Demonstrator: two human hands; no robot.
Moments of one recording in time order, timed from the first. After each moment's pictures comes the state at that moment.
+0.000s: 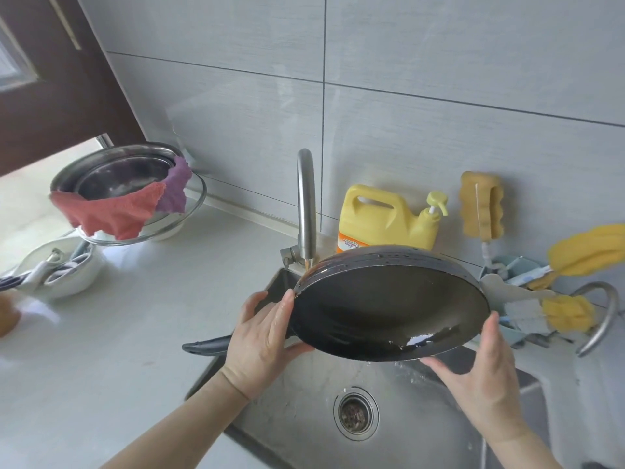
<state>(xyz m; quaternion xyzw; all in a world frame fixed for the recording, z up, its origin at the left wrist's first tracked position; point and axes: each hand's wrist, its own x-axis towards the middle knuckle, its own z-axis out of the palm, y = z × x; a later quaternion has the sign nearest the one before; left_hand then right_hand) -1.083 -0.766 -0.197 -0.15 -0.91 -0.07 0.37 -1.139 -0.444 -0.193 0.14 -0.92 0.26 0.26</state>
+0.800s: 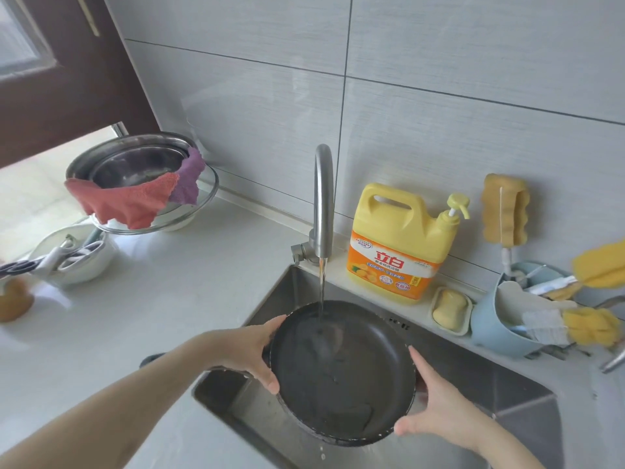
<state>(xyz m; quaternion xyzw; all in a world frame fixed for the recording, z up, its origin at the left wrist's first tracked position) -1.085 -0.828 -0.188 0.01 -0.82 -0.45 -0.36 -1.132 -0.461 -0.225 0.12 -0.85 0.38 -0.35</state>
